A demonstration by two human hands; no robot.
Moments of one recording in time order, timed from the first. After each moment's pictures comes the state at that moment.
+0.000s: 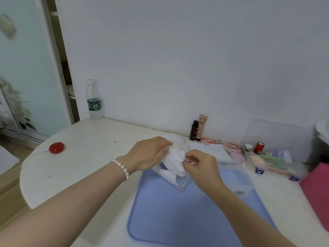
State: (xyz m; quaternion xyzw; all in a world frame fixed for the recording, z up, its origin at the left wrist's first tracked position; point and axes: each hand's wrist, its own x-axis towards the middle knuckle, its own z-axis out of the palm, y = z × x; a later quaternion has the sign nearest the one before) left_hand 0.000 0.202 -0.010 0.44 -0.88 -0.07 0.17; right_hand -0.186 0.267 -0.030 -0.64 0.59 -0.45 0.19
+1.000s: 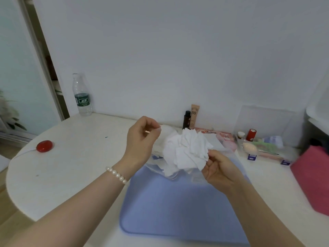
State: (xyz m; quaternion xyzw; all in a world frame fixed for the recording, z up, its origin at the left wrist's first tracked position) left_hand -0.033 0.239 0.004 0.34 -0.63 -0.34 0.61; right_hand -0.234 0.292 -0.026 -0.20 0.35 -0.62 0.68
